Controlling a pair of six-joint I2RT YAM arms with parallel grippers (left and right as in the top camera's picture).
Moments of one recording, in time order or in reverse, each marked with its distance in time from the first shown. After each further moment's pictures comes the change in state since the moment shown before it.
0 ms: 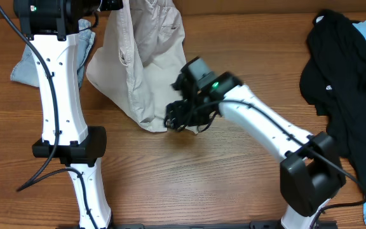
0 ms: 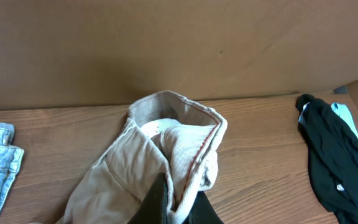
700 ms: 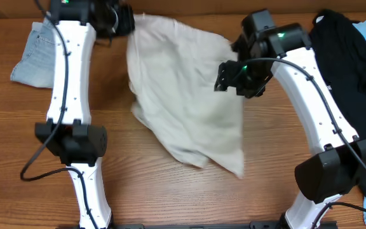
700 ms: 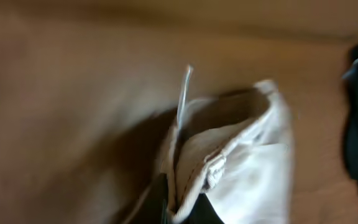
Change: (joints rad) left arm 0.000 0.006 -0.372 0.046 -0.017 -0.015; right arm -0.332 0.013 0.427 -0.570 0.154 -0.074
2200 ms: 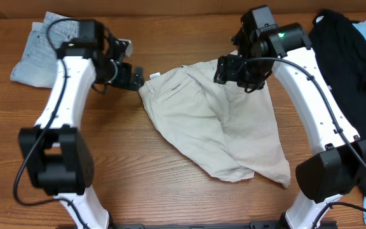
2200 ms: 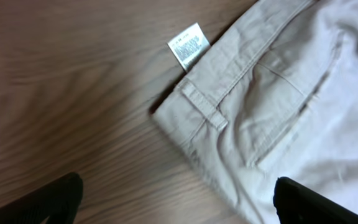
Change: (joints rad) left arm 0.029 -0.280 -0.951 0.338 -0.008 0.368; right arm -0.028 0.000 -0.001 0.097 0.050 0.009
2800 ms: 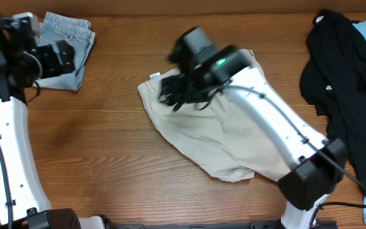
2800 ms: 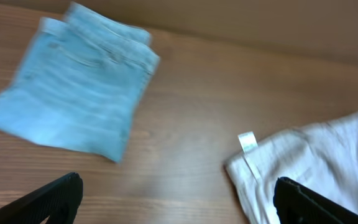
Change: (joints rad) left arm 0.333 -0.438 -0.009 0.057 0.015 -0.123; right arm 0.289 0.021 -0.002 0.134 -0.131 0.049
